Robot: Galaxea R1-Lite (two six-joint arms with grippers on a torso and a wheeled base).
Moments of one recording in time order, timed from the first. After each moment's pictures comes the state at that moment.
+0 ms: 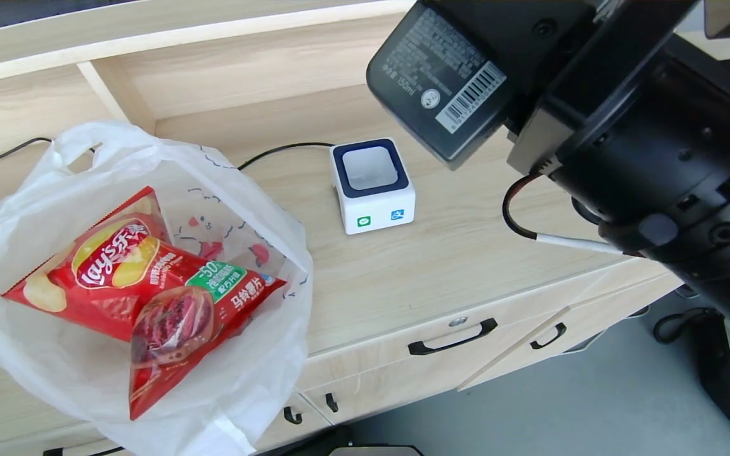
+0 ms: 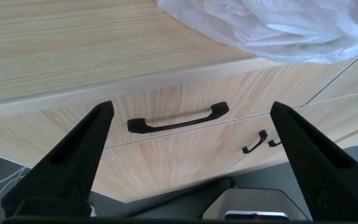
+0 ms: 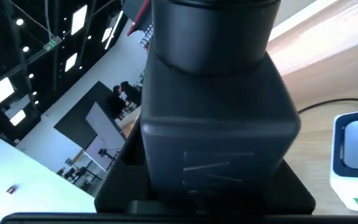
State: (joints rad) left arm 0.00 0.00 0.00 -0.02 0.00 0.02; right arm 0.98 1.54 -0.97 -1.08 -0.04 0.47
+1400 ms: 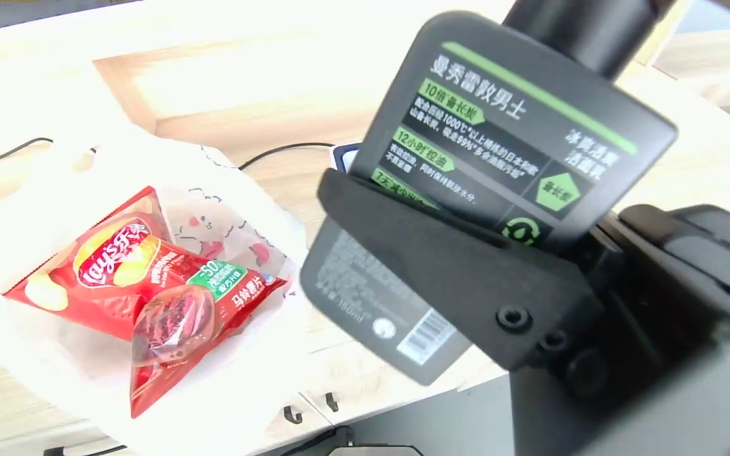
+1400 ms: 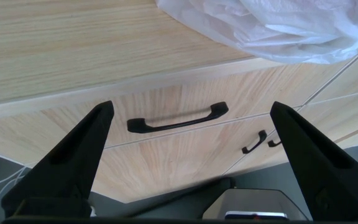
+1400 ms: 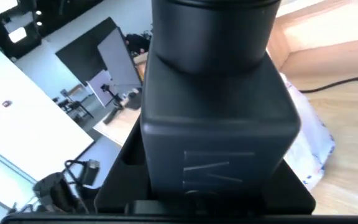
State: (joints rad) left arm 0.00 0.00 0.00 -0.02 0.00 0.02; right arm 1.18 1.49 -0.78 -1.08 -0.06 0.13
